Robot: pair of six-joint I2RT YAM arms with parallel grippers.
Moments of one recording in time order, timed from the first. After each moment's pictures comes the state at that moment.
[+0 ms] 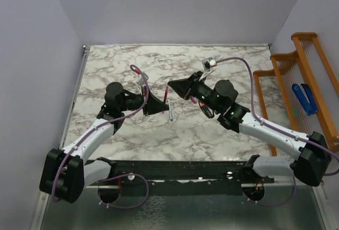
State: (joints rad) left arm -0.34 1.13 0.60 0.50 1.04 -0.60; right arm 0.83 1.24 0.90 0.44 -0.04 0.60
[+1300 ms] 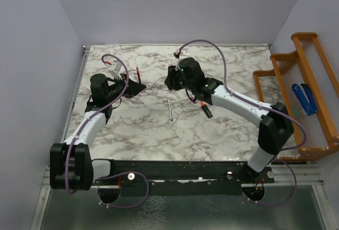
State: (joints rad) left arm -0.04 1.23 0.68 0.36 0.77 -0.54; right arm 0.79 1.61 1.31 -0.08 0.13 0.40
